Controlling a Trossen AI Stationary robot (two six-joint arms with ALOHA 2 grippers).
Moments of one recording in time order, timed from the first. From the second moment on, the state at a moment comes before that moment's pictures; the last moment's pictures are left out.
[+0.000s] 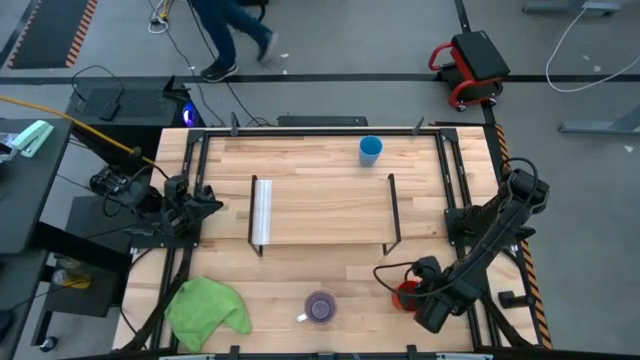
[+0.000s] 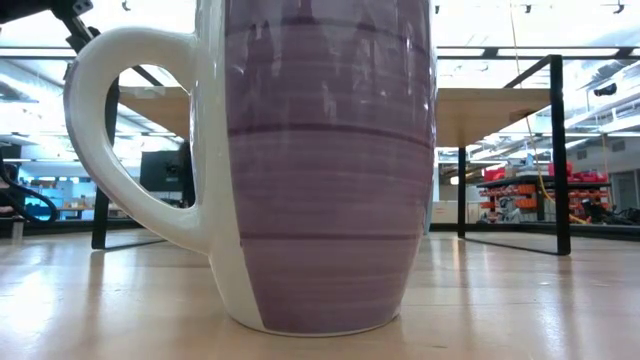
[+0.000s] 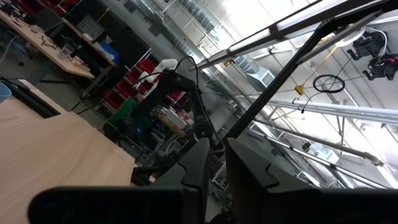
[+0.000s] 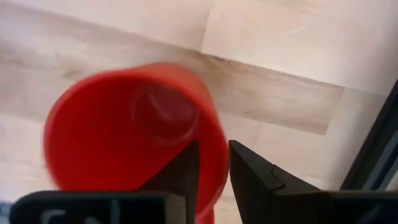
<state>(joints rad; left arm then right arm) -0.56 0.01 0.20 0.22 -0.54 -0.59 0.89 1.63 1.12 -1.07 0.03 2.28</state>
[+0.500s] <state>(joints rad) -0.56 0.01 0.20 0.21 -0.54 -0.59 0.82 1.63 1.09 -1.04 0.00 2.17</state>
